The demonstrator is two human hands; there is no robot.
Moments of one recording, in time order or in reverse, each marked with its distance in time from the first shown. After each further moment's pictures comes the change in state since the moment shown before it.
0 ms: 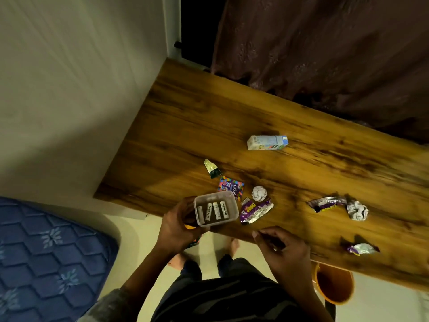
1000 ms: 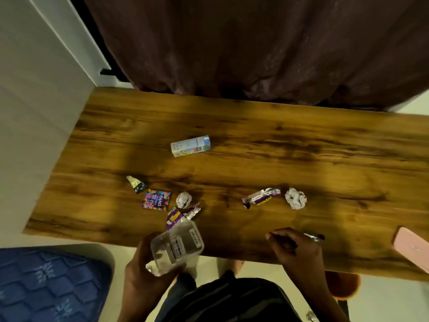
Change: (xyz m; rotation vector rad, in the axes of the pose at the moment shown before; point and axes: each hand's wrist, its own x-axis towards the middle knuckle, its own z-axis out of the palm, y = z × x) left_hand -0.057 0.077 0.159 0.349 0.137 -0.020; right_hand 0.026 0.179 -0.173 0.037 0.090 0.171
